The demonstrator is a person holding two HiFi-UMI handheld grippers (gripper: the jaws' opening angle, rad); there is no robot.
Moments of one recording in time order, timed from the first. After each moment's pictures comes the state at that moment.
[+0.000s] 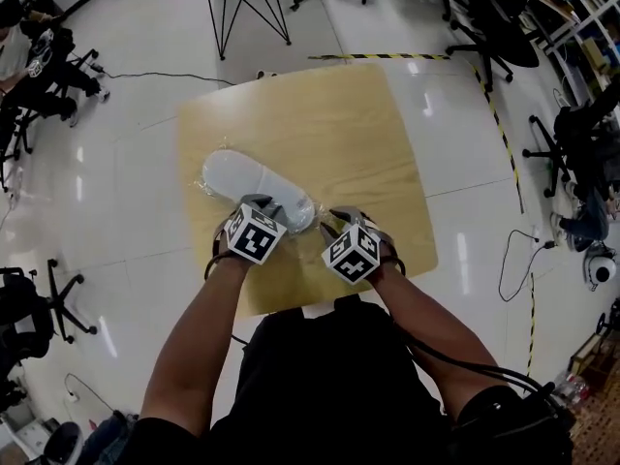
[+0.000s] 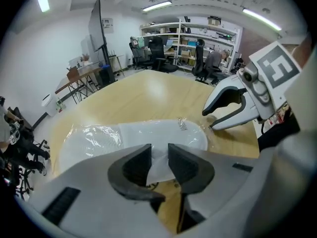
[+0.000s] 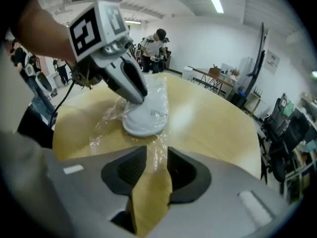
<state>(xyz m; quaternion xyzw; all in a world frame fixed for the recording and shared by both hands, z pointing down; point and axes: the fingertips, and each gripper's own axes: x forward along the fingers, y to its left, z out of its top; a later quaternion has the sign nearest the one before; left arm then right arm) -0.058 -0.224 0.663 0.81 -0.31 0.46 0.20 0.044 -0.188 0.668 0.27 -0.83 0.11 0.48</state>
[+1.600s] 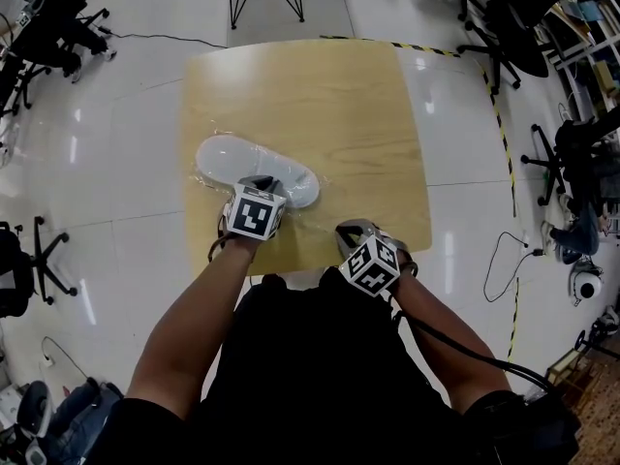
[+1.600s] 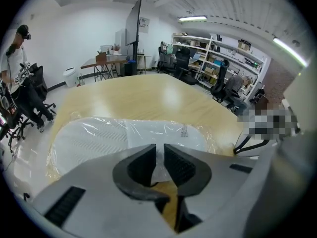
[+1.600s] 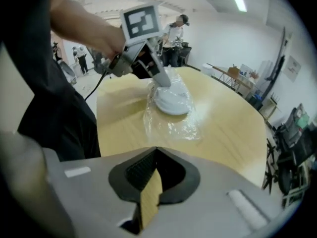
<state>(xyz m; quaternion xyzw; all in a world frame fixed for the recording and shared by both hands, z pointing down) -0.067 -0.189 0.660 0.77 -0.42 0.36 0.31 0.067 -0.086 0.666 0.18 -0.84 0.10 0.50</state>
